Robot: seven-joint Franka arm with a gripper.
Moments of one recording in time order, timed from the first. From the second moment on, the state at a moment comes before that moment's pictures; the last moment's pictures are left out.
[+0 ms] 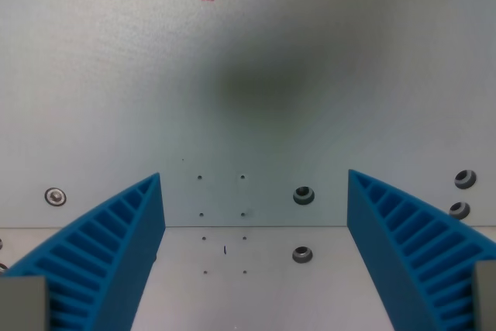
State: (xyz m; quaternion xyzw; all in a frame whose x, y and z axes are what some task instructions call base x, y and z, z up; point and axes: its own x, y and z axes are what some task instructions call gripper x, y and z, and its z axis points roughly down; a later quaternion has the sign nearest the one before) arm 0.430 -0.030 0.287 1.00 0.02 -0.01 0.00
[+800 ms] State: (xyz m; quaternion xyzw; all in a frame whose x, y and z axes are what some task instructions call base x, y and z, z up) arm 0.479 -0.033 0.288 1.00 0.02 0.01 0.00
